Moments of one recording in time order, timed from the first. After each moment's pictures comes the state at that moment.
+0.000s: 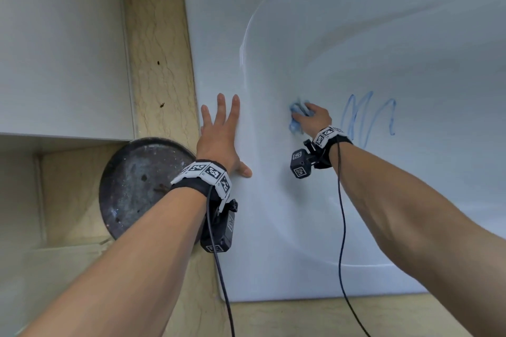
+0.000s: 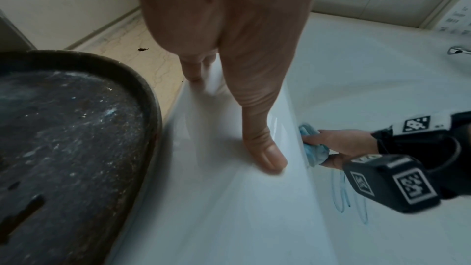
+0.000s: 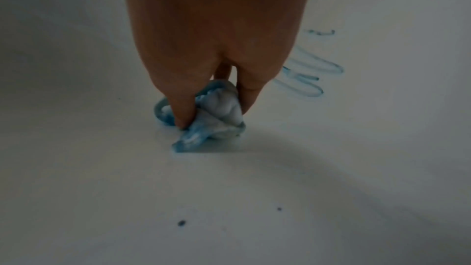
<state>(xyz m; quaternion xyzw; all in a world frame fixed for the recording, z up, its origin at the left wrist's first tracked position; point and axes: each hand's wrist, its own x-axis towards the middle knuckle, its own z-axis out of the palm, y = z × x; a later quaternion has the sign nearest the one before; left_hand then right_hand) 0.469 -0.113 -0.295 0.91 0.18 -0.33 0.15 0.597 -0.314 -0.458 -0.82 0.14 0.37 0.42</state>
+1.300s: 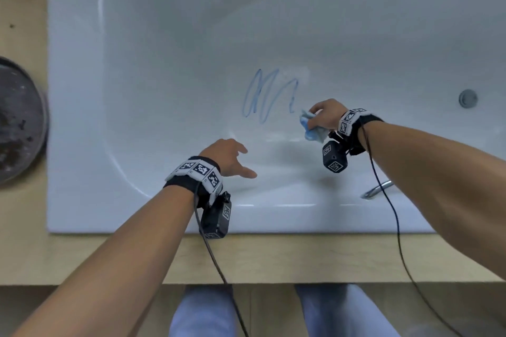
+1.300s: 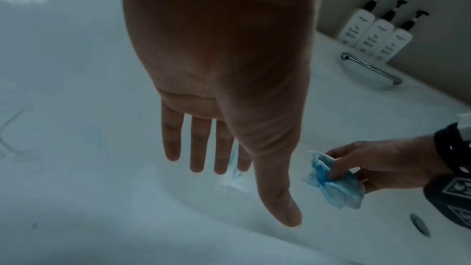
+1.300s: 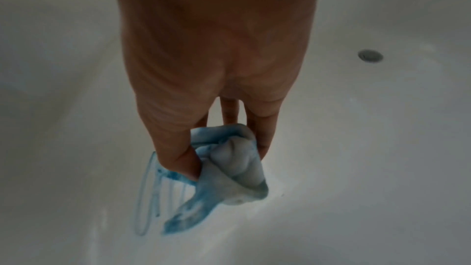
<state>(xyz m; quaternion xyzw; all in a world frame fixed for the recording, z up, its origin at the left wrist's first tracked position) 0.466 -0.464 -0.328 0.80 0.20 -0.48 0.29 0.675 -0.691 -0.417 -0.87 -0.03 0.48 0.16</state>
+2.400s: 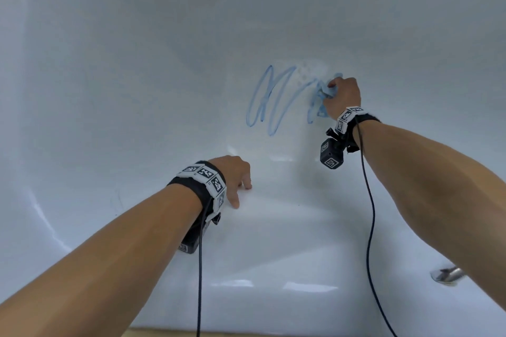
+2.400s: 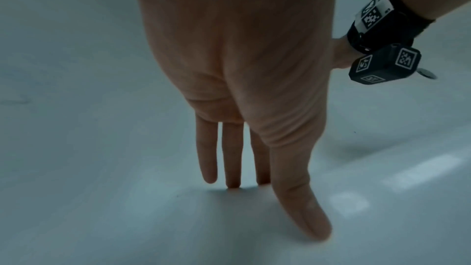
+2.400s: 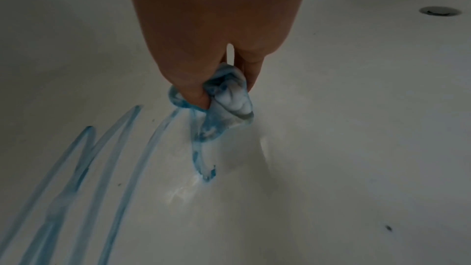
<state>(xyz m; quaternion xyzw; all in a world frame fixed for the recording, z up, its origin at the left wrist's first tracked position) 0.509 -0.452 -0.491 0.78 -0.05 -0.60 0.19 0.757 -0.664 -0.636 -0.96 -0.09 0.23 0.14</state>
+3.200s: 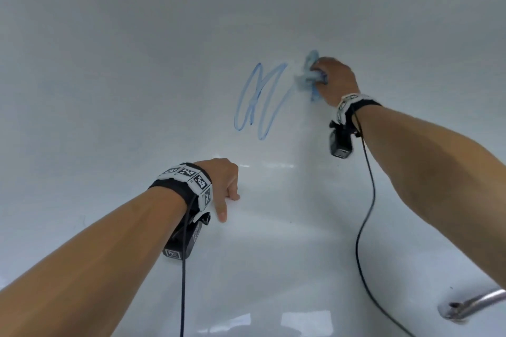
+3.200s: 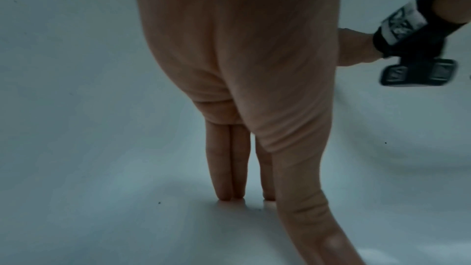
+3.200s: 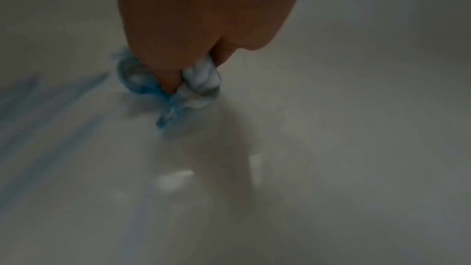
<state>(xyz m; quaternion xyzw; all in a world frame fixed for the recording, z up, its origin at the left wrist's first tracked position) 0.520 -0.439 -0.550 0.73 -0.01 -0.63 0.26 0.798 -0.659 -0.643 -0.92 -0.32 0.18 0.14</state>
